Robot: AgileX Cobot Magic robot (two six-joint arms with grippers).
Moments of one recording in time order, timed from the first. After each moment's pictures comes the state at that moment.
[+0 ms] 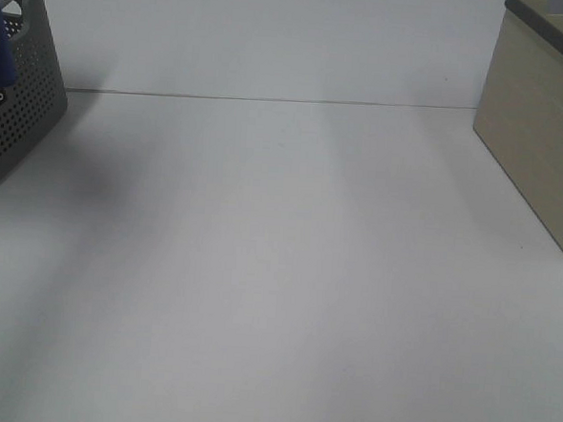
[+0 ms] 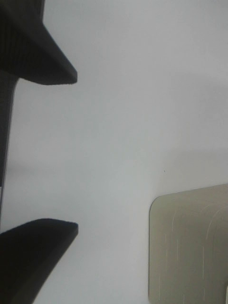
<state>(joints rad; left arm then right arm) -0.18 1.48 -2.12 -0.08 1.22 0.92 0.06 0.00 -0.45 0.03 1.10 -0.05</state>
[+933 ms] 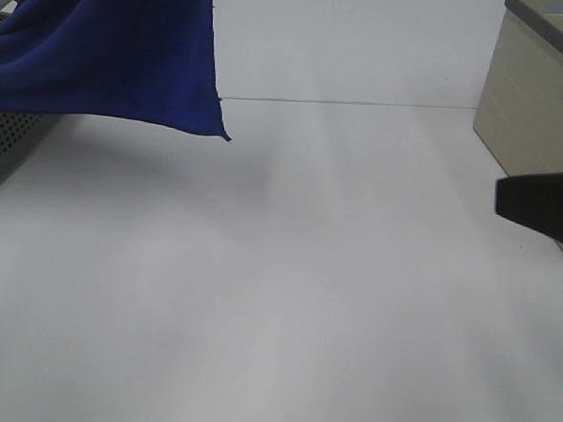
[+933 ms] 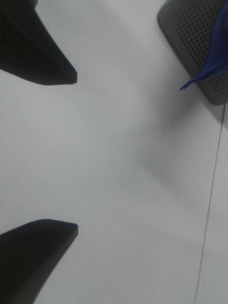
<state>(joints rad) -0.54 1.75 -2.12 -0.08 1.02 0.76 0.06 0.76 -0.48 0.99 0.59 -0.96</state>
